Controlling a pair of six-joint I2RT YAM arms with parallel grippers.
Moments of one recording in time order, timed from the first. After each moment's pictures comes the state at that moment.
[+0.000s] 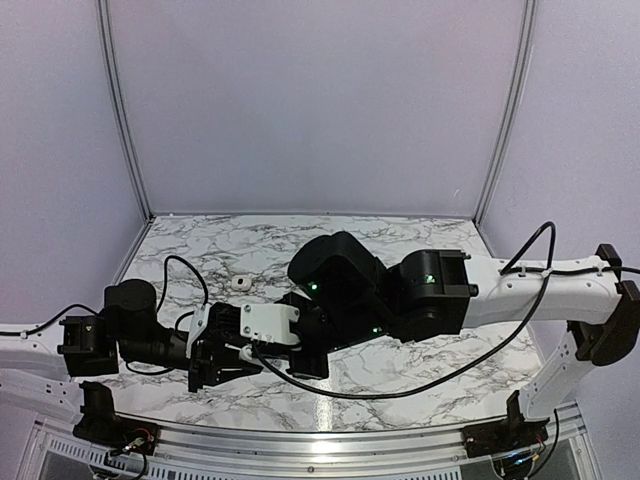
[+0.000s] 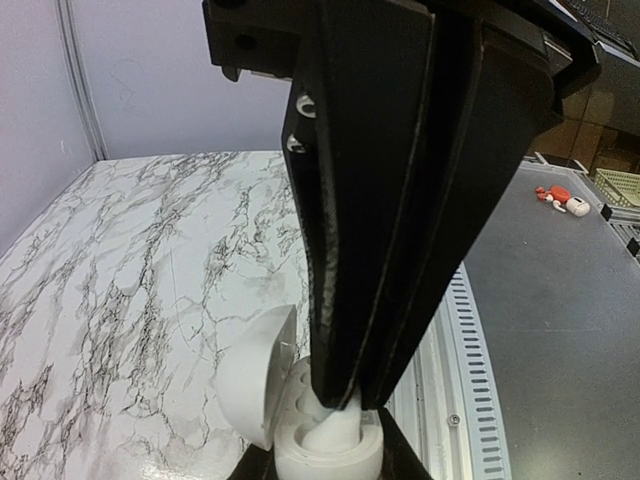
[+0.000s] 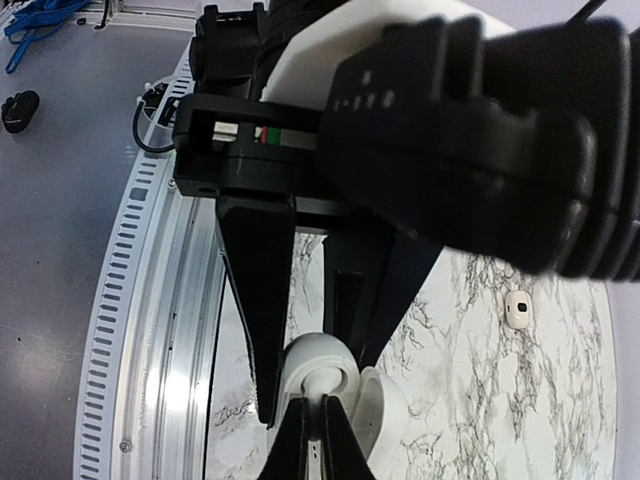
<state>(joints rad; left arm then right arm) -1.14 0.85 0.49 0.09 0.35 0.10 1.40 1.63 1.51 -0.55 -0.03 -0.36</state>
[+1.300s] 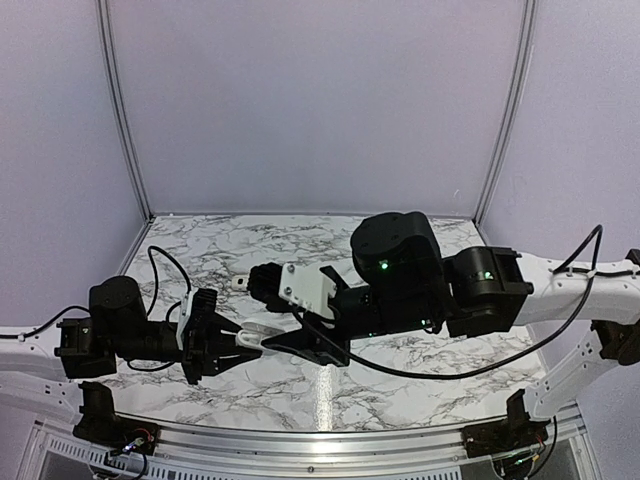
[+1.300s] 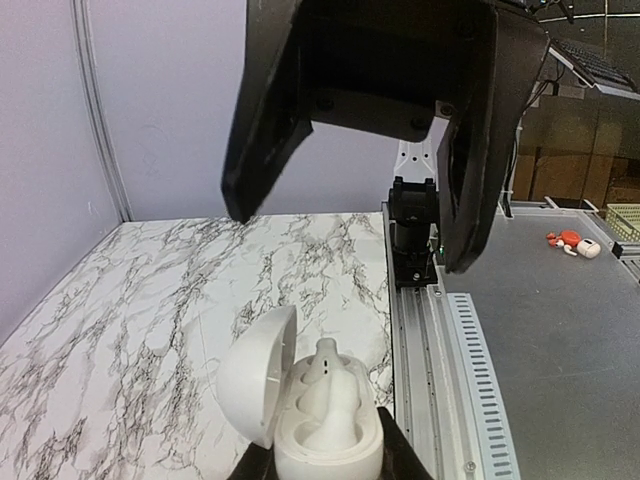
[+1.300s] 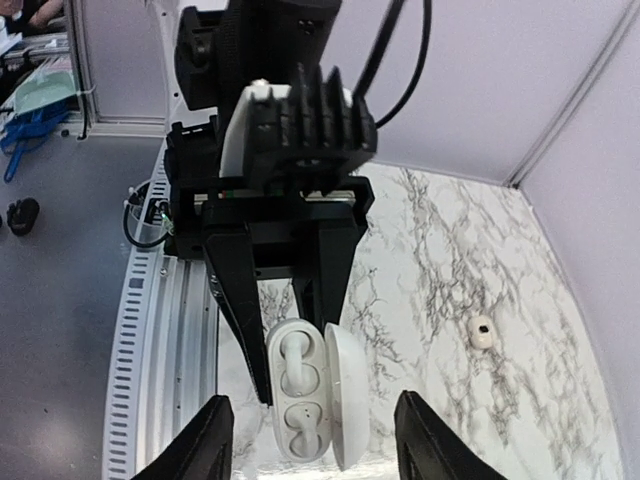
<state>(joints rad) -1.14 0.82 0.47 0.23 0.32 0.10 1.40 1.44 1.38 -0.39 0.03 -0.24</state>
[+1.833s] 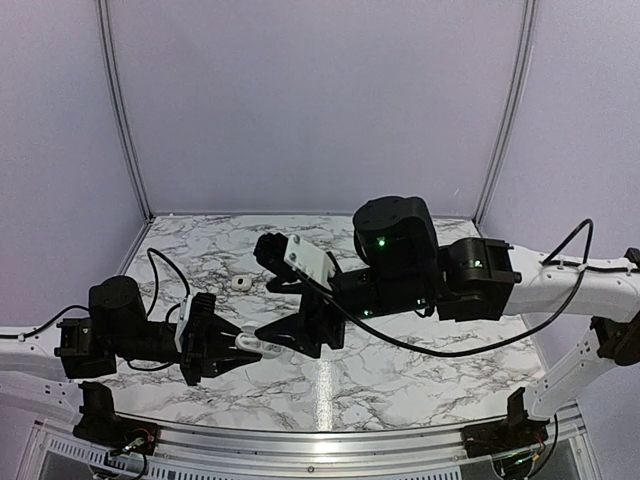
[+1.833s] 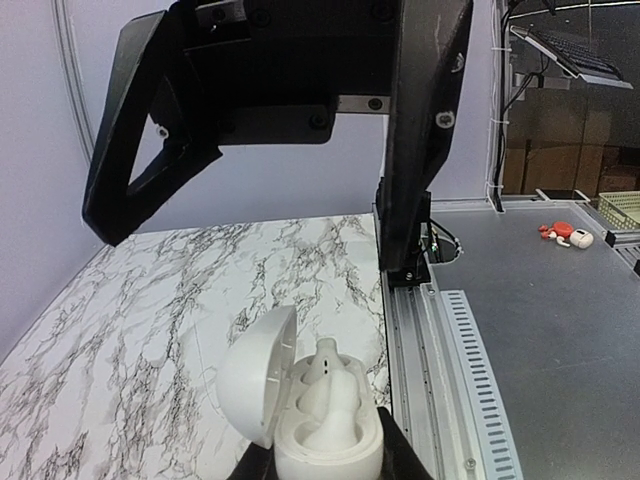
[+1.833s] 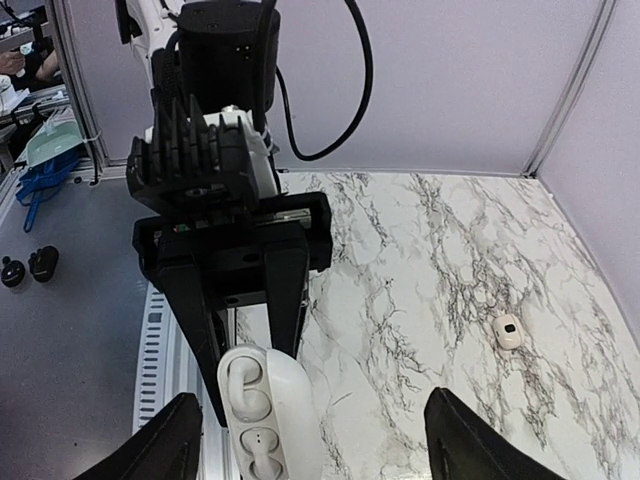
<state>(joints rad) -1.14 0.82 0.47 0.24 0.35 0.14 1.32 1.45 1.37 -0.31 -0.10 -0.12</state>
